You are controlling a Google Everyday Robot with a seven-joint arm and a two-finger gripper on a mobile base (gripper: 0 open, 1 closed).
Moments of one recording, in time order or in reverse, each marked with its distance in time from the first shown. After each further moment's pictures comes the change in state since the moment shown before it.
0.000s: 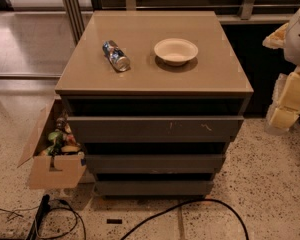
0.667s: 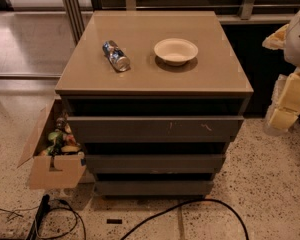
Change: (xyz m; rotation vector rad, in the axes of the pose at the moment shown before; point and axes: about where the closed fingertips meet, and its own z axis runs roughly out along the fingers) arm 0.000 0.001 0.002 0.000 -0.014 0.004
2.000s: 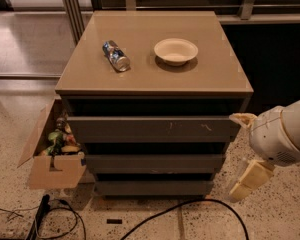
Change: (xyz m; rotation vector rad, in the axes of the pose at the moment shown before) arm 0.009 0.087 0.138 -0.113 -0.291 0.062
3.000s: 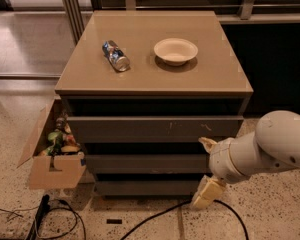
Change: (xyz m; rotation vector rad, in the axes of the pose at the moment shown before) arm 0.016 0.002 0.136 -0.032 -0.051 -0.013
